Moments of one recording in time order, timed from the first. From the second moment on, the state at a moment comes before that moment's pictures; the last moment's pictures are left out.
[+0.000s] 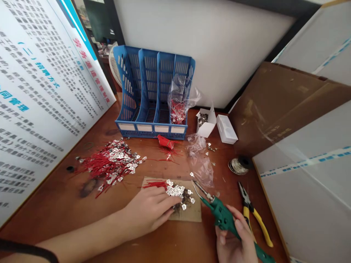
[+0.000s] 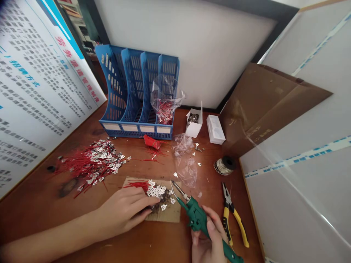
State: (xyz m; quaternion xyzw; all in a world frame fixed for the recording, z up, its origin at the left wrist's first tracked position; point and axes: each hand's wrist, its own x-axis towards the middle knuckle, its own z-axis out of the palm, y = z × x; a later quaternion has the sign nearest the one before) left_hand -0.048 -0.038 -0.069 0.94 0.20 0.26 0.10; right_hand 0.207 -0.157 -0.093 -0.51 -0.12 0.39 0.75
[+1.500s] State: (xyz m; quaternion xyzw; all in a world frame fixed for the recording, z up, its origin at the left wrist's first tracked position) left_hand -0.072 -0.018 -0.067 0.95 0.17 0.23 0.11; right_hand 0.203 -0.154 -0.084 -0.53 -0.09 0.37 0.75
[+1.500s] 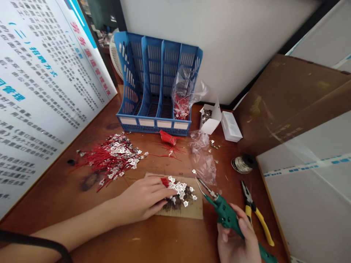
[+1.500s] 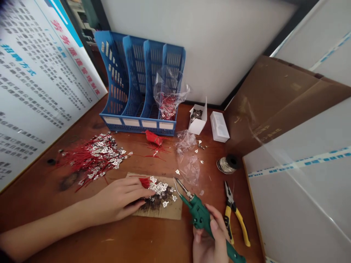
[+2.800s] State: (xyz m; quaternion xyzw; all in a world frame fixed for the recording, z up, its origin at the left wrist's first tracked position) left_hand -0.070 -0.036 -0.080 0.90 0.26 0.30 0.16; right_hand 0.218 -0.168 -0.108 -0.52 -0.14 0.41 0.74
